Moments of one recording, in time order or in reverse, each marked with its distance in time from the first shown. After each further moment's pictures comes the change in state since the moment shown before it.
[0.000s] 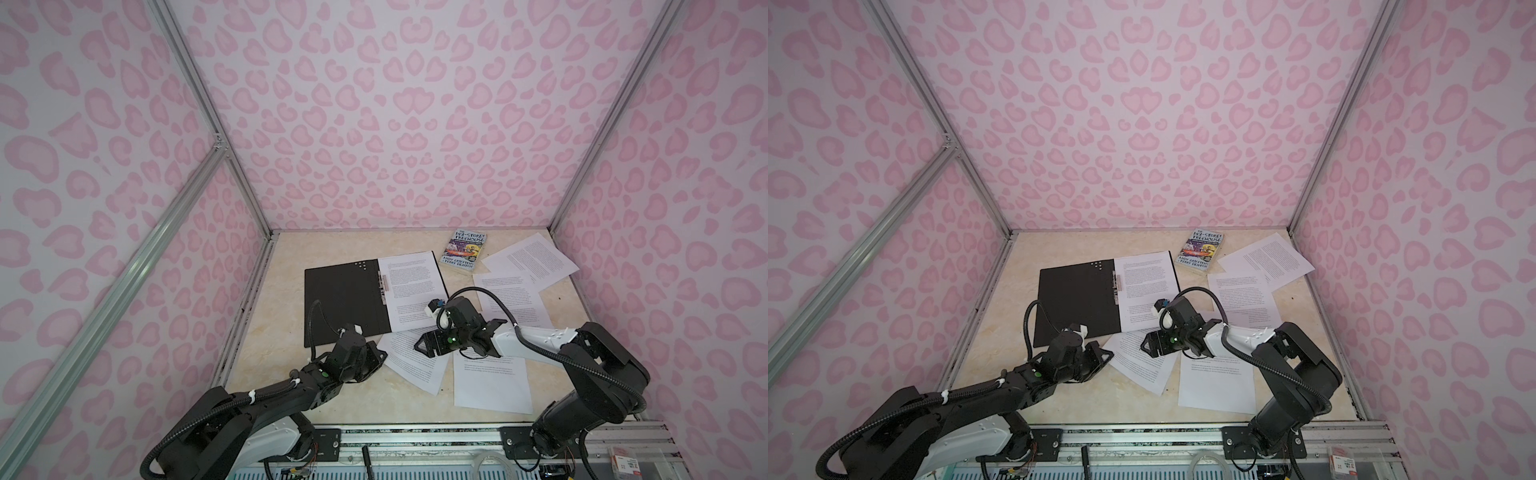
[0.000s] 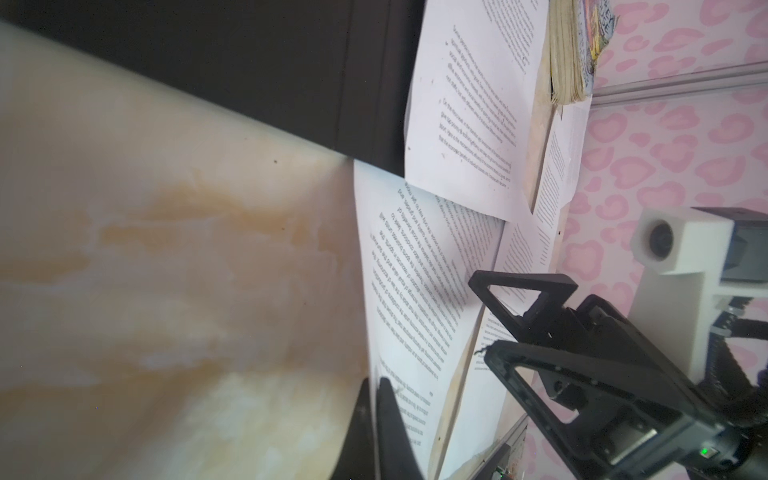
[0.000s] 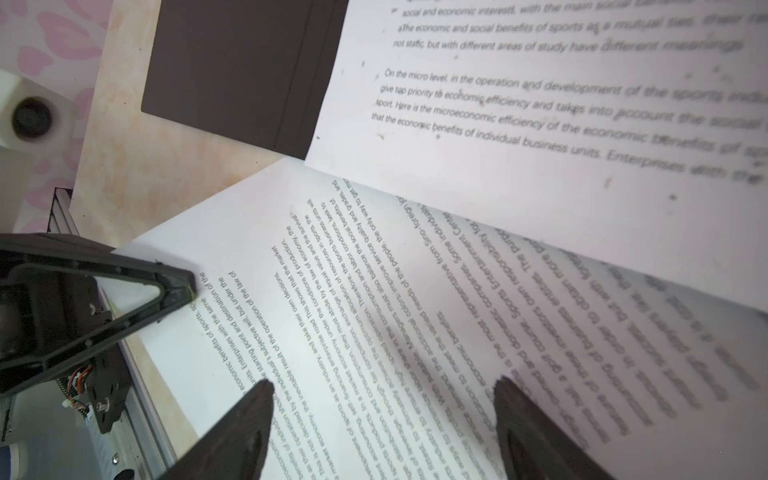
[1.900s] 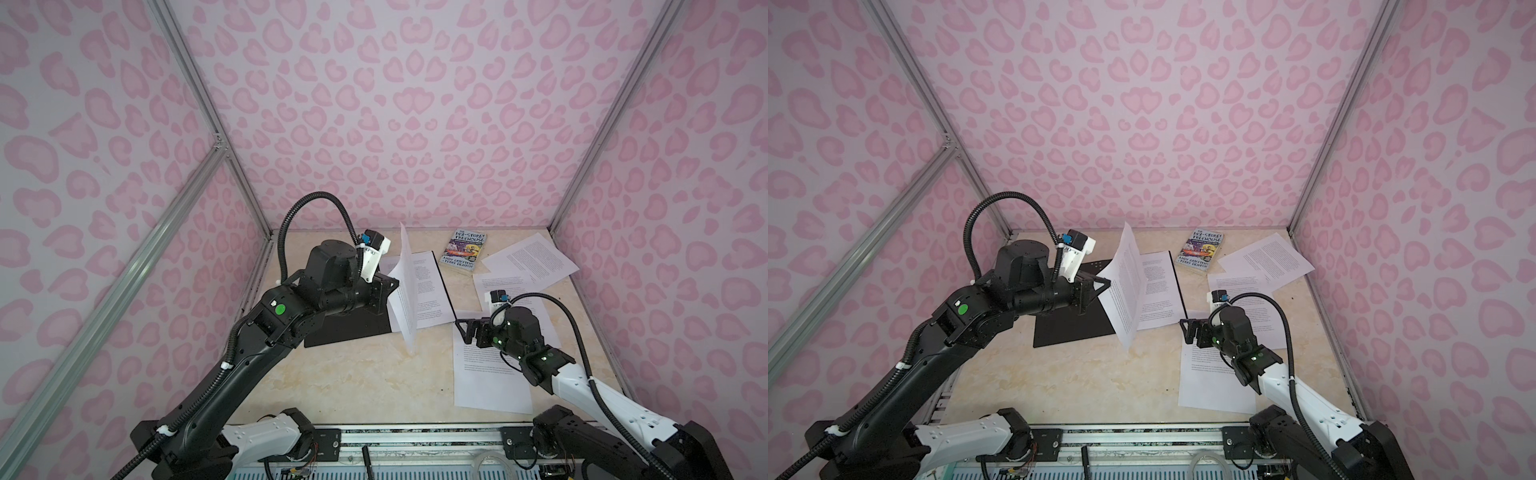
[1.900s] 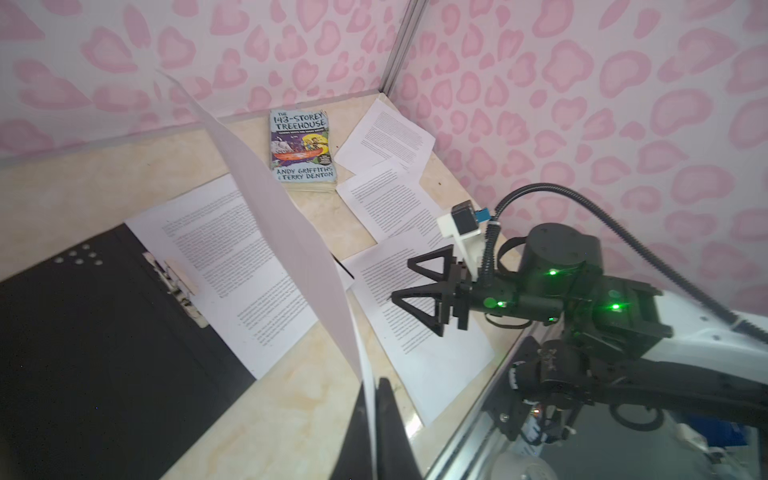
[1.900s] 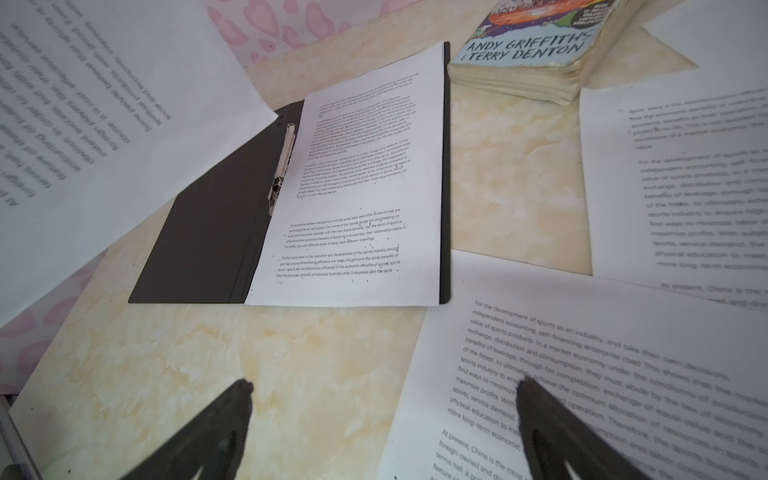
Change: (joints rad) left arm -0.002 0.026 1.187 -0.988 0.035 0.998; right arm -0.232 -0.624 -0.320 0.088 0.249 0.036
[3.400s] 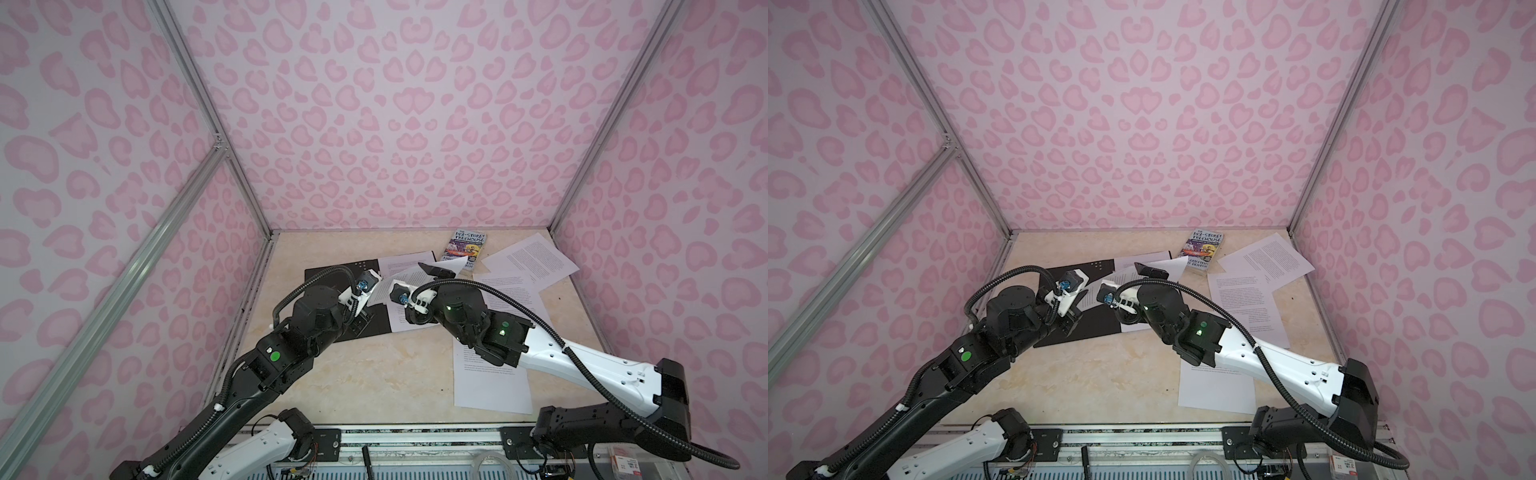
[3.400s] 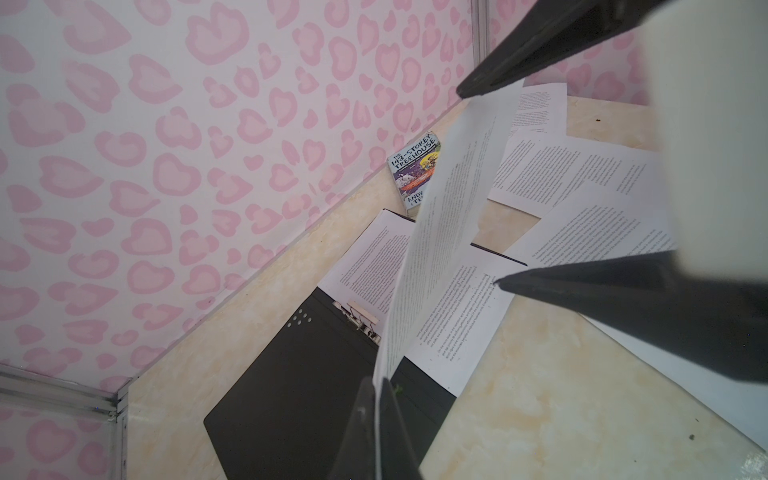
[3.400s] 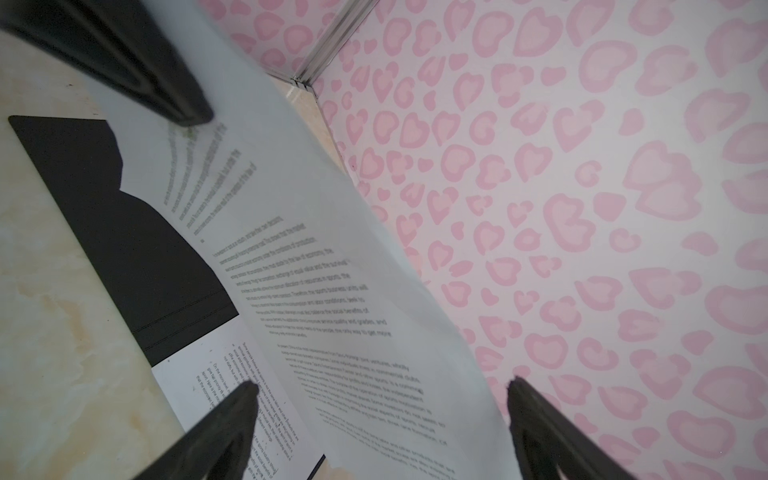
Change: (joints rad) left arm -0.005 -0.297 -0.491 0.352 -0.315 0.537; right arm 0.586 0.358 0.752 -0.195 0.603 -1.161
